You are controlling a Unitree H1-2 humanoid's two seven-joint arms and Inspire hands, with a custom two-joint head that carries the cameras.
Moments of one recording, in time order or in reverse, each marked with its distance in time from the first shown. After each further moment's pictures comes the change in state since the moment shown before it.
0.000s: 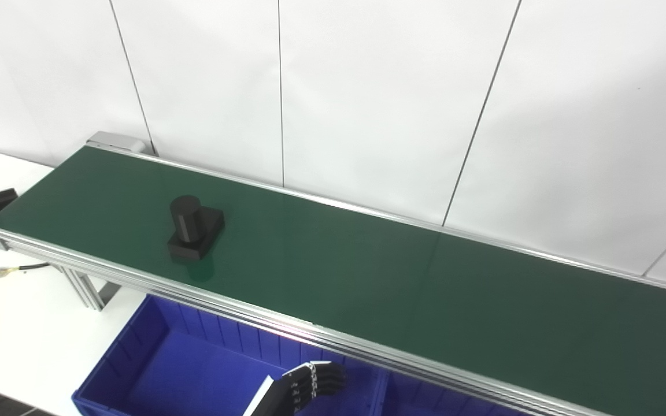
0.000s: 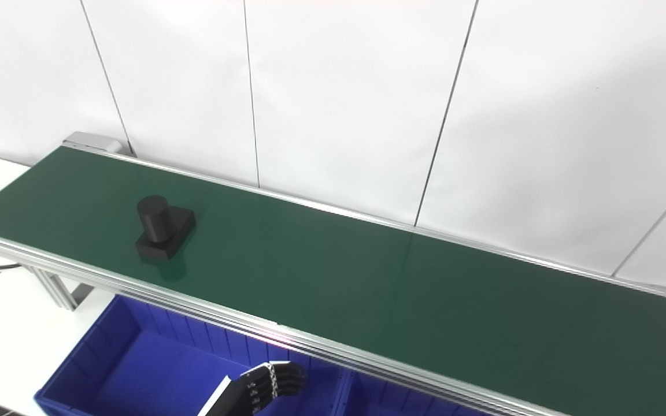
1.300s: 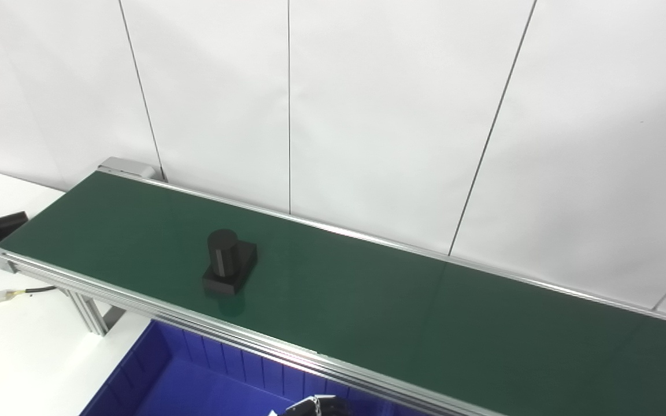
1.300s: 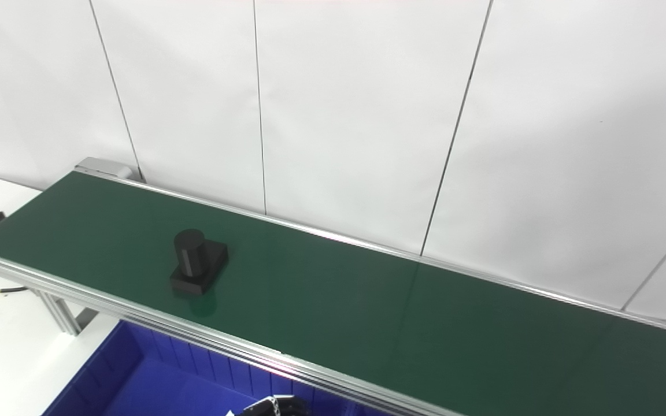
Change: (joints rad) left arm 0.003 -0.026 0.019 0.025 -0.020 -0.001 0.010; right arm 0.005 -0.013 -0.003 -0.004 -0.011 0.000 -0.003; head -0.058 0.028
